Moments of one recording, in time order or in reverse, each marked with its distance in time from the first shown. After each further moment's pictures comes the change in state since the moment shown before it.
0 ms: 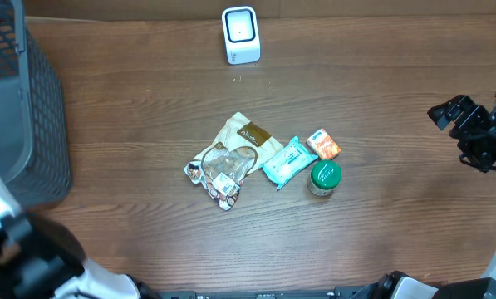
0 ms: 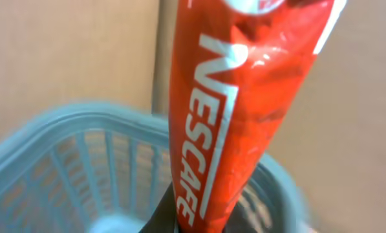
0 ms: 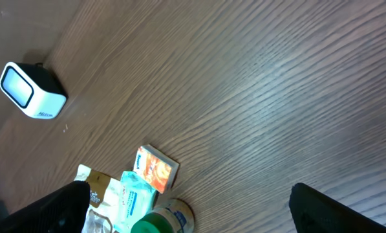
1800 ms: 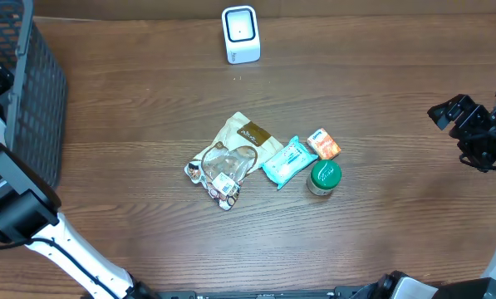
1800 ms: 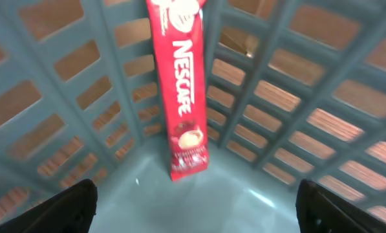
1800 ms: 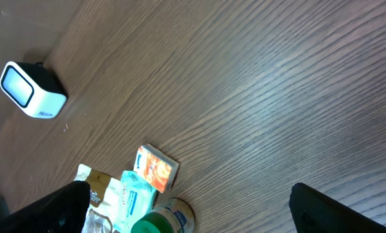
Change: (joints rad) left arm 0.040 0.532 -0.018 0.311 -0.101 0.093; right arm 0.000 0.000 0.000 0.000 0.000 0.000
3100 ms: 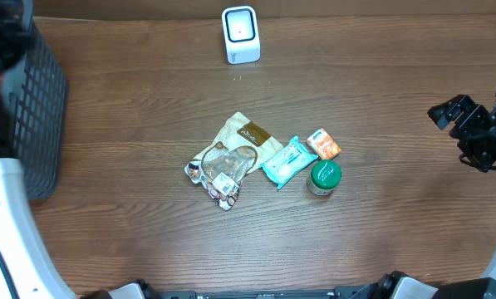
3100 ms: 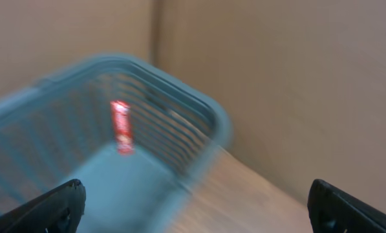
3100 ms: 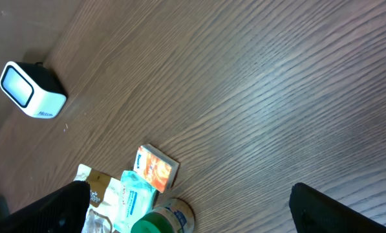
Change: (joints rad) left arm -0.283 -0.876 -0.006 -0.713 -0.197 -0.225; right arm 0.000 0.000 0.000 0.000 0.000 0.000
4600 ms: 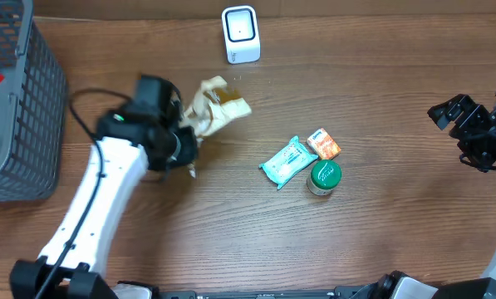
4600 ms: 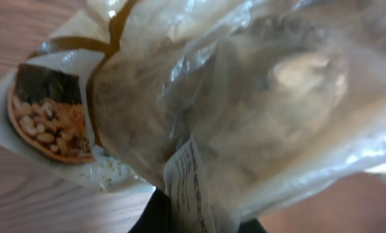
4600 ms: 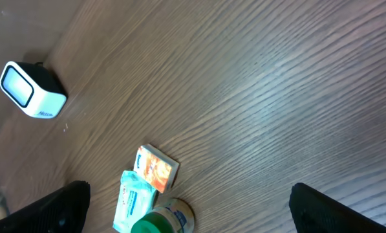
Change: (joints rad) left arm -0.590 0.057 -0.608 -0.286 0.309 -0.134; right arm 0.000 0.000 0.000 0.000 0.000 0.000
